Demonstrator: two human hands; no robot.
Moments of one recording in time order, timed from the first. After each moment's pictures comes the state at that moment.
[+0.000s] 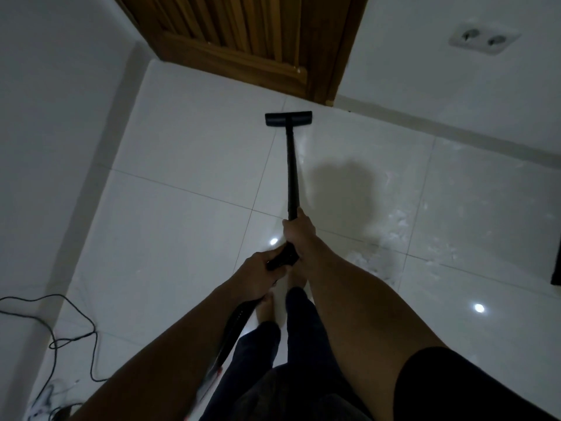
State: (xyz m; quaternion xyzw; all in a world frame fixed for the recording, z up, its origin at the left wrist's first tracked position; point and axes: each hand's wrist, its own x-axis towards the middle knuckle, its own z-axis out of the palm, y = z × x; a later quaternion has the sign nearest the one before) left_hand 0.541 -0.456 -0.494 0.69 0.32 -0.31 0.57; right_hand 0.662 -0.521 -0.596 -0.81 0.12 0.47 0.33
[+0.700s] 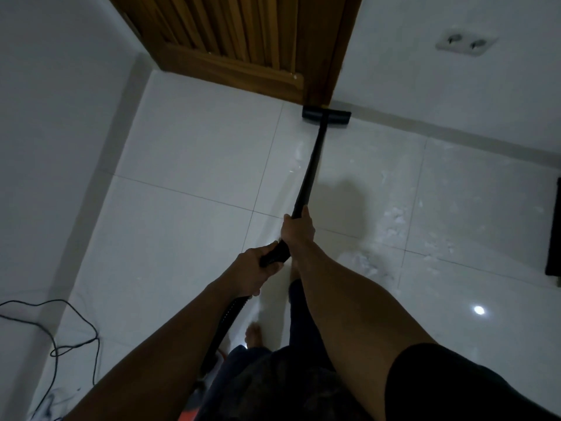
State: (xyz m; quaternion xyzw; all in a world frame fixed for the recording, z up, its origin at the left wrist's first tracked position) left_hand 0.517 -0.443 -0.476 0.72 0.32 -0.32 0.53; right_hand 0.633 -0.515 -0.558 -0.80 0.23 0.39 0.39
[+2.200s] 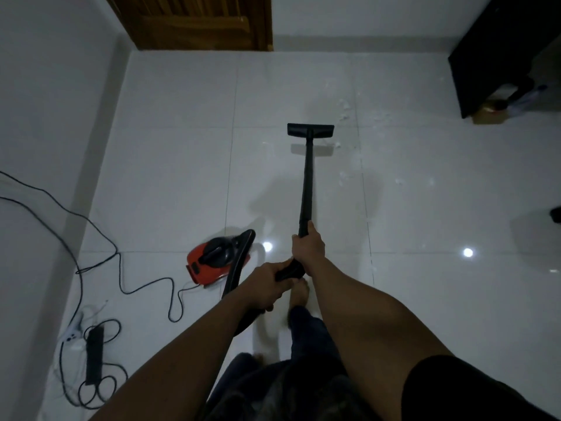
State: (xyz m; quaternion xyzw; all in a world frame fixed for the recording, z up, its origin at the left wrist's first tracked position) left_hand -0.200 -0.750 -0.415 0.78 0.14 -0.36 0.49; right_hand -0.105 -0.859 -0.503 -0.82 0.20 0.32 0.44
